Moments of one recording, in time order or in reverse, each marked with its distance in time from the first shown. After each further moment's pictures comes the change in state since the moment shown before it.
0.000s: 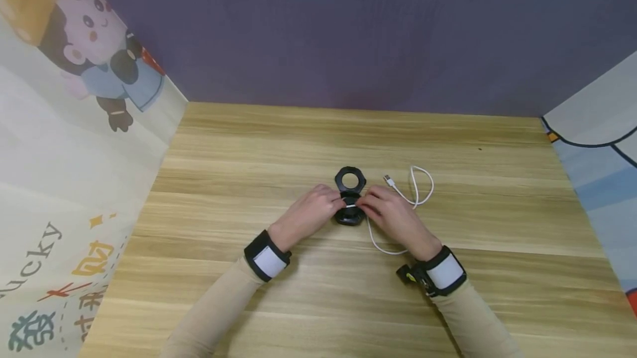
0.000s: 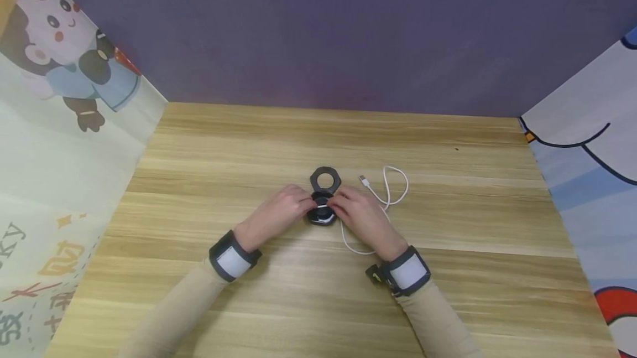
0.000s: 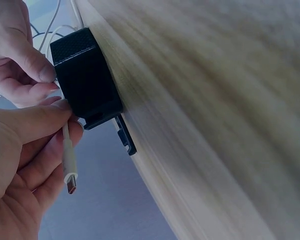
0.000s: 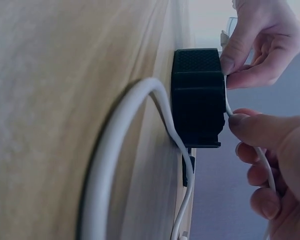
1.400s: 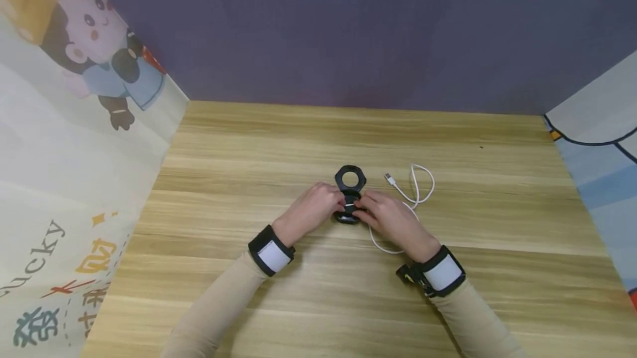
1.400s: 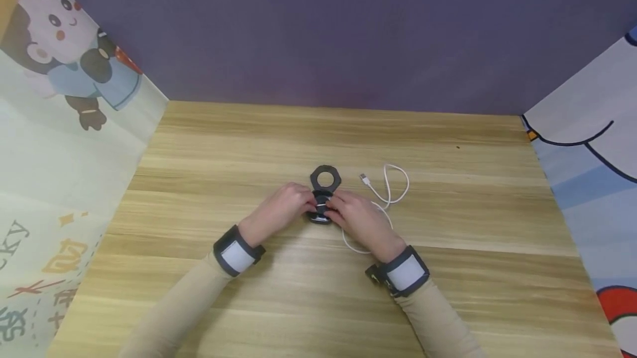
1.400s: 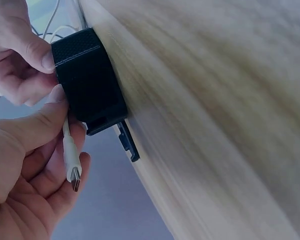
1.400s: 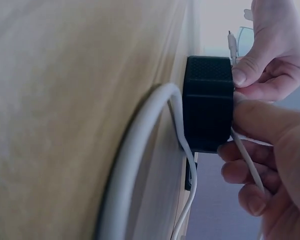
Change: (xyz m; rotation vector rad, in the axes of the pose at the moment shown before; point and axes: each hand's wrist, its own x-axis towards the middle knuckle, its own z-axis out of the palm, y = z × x) left_hand 0.010 0.000 -0.001 -0.244 -0.031 -0.163; right_hand 0.001 -0.010 0.002 -0.035 -0.083 0.029
